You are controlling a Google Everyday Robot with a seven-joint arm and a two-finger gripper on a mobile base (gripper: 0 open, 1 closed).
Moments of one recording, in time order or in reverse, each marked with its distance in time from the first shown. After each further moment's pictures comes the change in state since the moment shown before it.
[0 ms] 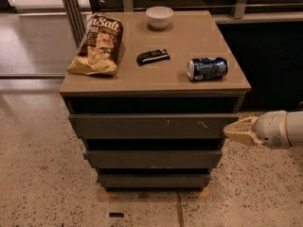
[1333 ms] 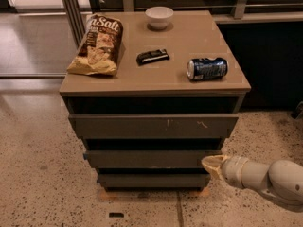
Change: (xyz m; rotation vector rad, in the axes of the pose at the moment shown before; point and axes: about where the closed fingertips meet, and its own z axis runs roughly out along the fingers) arm 0.123 0.020 0.131 0.169 -0.049 0.082
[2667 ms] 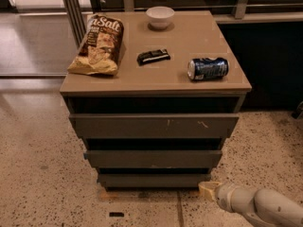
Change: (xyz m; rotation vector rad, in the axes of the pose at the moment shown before) arm 0.126 0.019 0.058 0.015 0.041 0.353
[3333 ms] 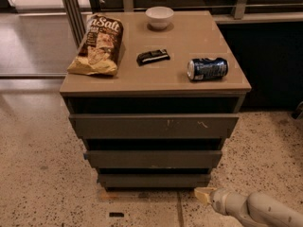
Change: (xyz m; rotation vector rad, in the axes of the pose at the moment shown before) arm 0.040 -0.008 0.043 -0.053 0.014 0.141
